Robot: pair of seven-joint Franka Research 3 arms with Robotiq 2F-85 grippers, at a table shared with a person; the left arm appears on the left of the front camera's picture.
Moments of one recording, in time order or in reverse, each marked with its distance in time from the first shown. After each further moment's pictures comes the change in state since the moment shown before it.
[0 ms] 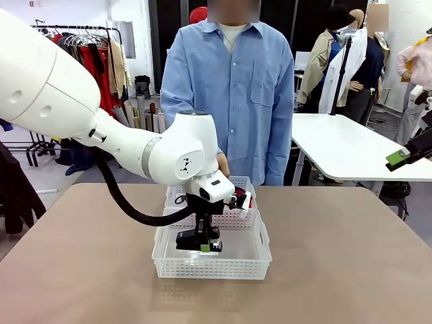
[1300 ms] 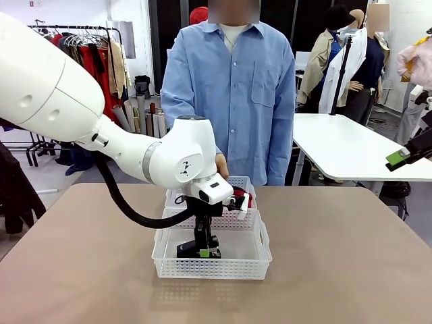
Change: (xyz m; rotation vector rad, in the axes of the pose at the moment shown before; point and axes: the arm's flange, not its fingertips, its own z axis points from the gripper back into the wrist) left arm -0.004 0.008 -0.011 -0.015 -0.014 0.018; right arm 0.000 0.000 0.000 0.000 0.000 0.000
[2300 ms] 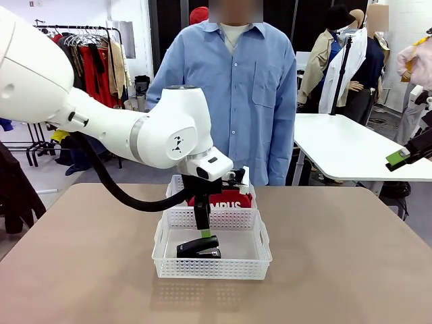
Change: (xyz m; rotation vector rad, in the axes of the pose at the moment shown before) left arm 0.001 -0.022 0.071 0.103 -0.045 0.076; right arm 0.000 0.000 0.000 0.000 0.000 0.000
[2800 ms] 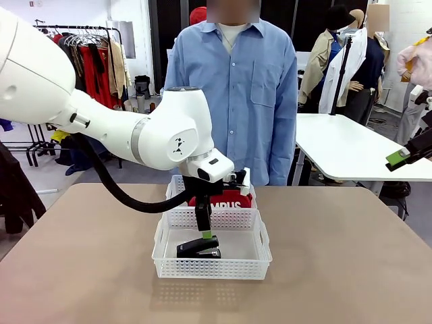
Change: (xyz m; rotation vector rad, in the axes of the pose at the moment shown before) left arm 0.003 0.002 -0.004 -0.009 -0.002 -0.003; right arm 0.000 0.000 0.000 0.000 0.000 0.000
